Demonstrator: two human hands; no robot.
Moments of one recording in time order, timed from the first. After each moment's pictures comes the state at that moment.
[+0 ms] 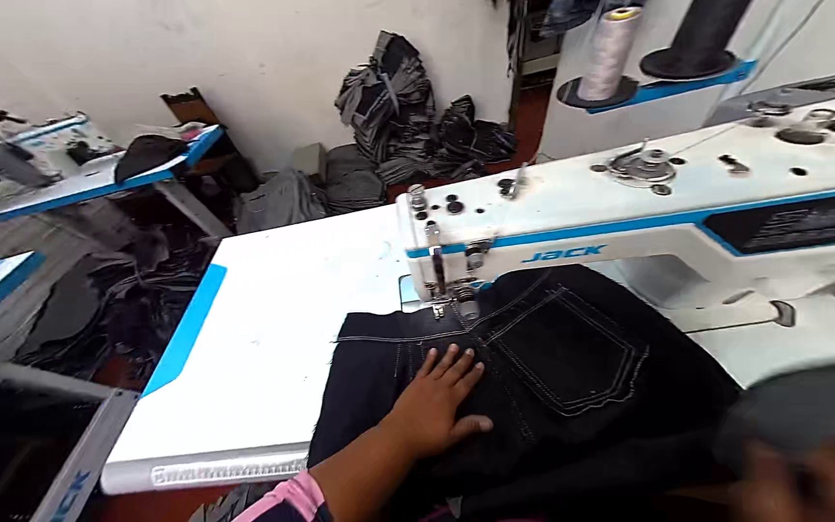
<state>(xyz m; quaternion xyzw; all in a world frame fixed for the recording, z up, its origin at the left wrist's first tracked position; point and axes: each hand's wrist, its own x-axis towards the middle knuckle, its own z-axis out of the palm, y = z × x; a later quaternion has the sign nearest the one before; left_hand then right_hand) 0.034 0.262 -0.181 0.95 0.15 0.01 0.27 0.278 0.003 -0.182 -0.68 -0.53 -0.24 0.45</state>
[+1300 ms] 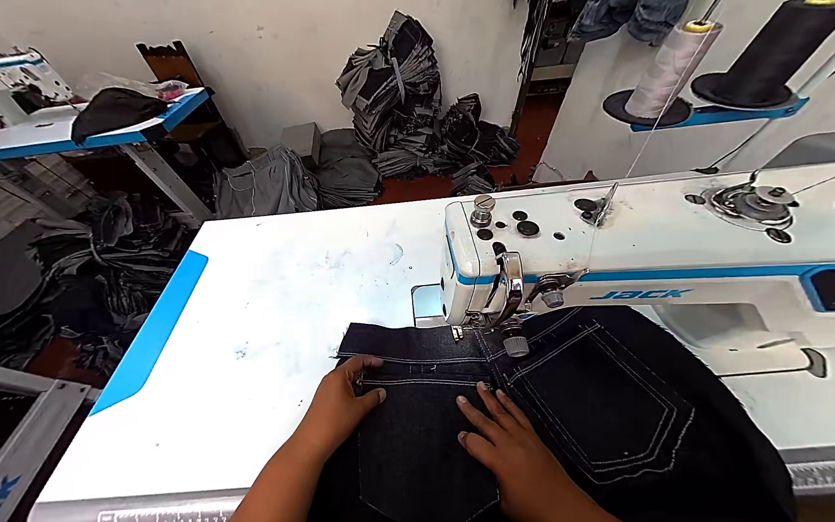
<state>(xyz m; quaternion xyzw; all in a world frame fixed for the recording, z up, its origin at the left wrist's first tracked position) -0.046 0.344 -0.168 0.73 0.47 0.11 0.49 0.163 0.157 -0.210 -0.61 -0.75 0.00 0.24</state>
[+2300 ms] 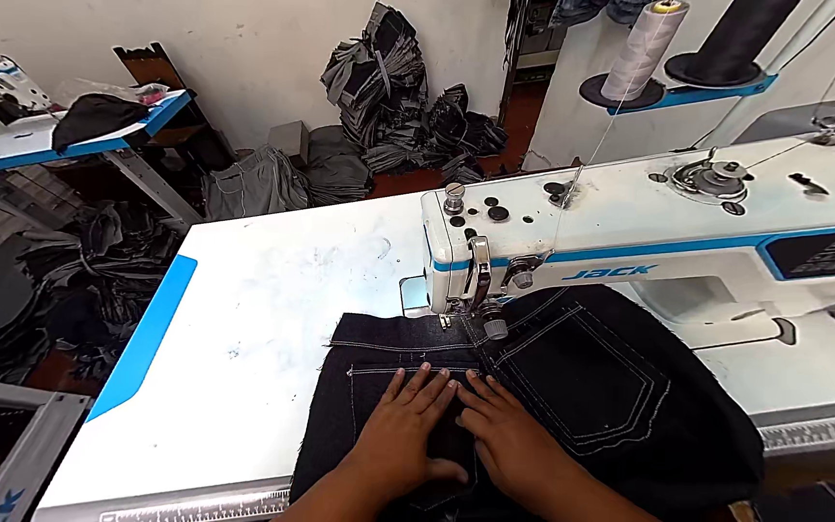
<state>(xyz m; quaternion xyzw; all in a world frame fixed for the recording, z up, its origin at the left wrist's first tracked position) -0.008 0.272 -0.192 0.97 0.17 0.03 0.16 0.165 0.152 -0.196 -0.65 -0.72 0.06 0.24</state>
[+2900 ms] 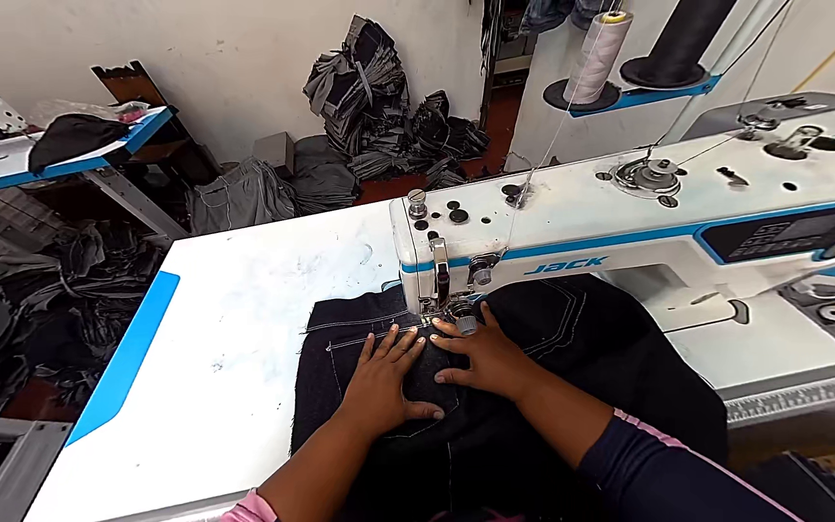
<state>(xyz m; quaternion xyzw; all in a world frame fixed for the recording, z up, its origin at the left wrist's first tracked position) 0.030 0.316 -0.169 0.93 0.29 -0.11 0.17 0.235 0.226 -0.182 -0.68 -0.69 0.22 0.11</state>
